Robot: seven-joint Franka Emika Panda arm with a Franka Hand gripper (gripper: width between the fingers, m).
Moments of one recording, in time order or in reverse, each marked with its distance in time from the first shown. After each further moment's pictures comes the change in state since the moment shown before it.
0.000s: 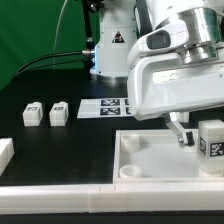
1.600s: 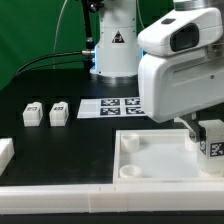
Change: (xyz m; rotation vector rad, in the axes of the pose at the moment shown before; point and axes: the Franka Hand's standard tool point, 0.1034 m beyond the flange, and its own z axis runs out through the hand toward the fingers) arm 0.020 -0.007 -0.005 0.147 -0.534 0.008
